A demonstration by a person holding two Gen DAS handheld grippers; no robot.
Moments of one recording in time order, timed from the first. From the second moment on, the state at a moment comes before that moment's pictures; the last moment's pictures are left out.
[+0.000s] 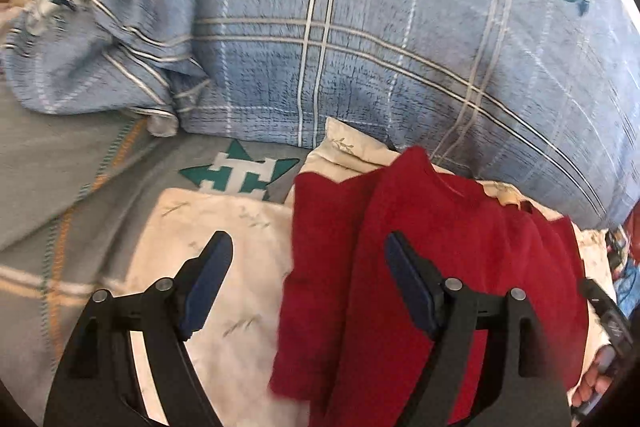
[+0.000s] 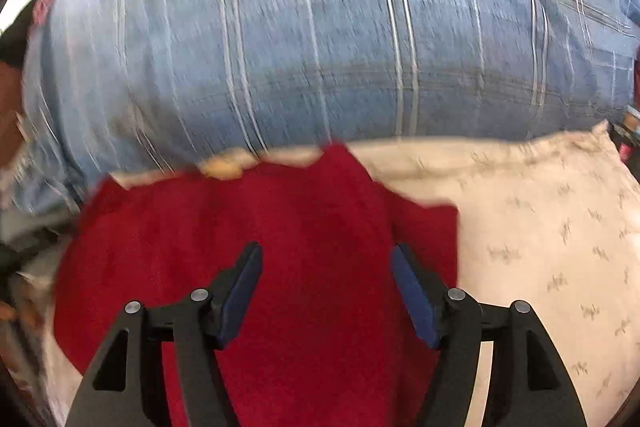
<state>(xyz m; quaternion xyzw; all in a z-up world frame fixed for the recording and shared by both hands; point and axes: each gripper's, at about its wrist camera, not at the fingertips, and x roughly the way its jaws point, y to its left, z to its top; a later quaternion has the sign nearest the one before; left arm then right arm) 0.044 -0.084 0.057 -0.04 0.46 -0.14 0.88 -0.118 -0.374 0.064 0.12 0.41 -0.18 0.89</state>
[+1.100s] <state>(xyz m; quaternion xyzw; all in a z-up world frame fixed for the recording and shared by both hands) -0.008 -0.045 0.024 -0.03 0.47 -0.17 0.87 0.087 -0.155 0.011 0.05 0.48 -0.01 0.88</state>
